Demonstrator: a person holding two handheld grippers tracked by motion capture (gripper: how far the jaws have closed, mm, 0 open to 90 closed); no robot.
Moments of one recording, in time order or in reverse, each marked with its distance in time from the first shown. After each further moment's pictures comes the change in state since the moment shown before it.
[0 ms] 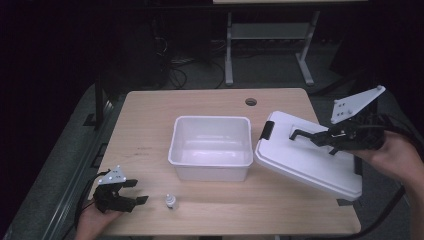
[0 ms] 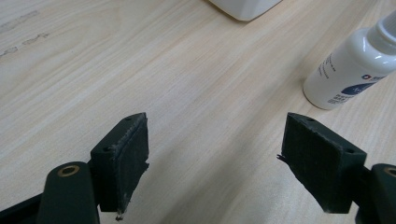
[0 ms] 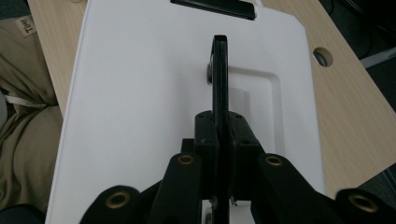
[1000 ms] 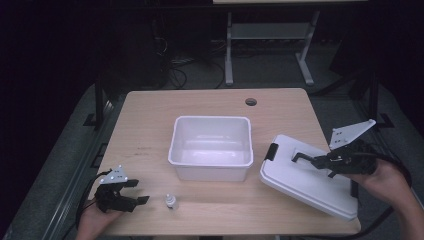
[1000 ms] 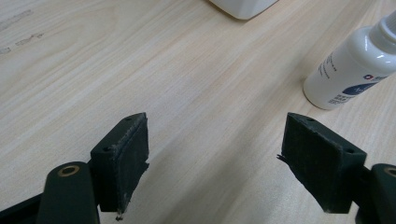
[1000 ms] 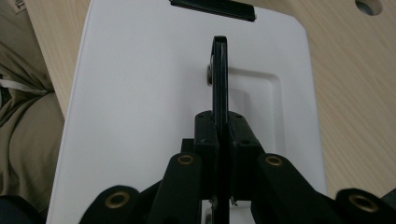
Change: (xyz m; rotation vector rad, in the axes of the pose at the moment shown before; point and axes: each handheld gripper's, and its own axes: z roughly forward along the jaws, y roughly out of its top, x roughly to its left) left arm -0.001 0.001 0.003 0.004 -0.004 0.005; right arm 0.011 -0.064 0.050 0.014 0.046 0.078
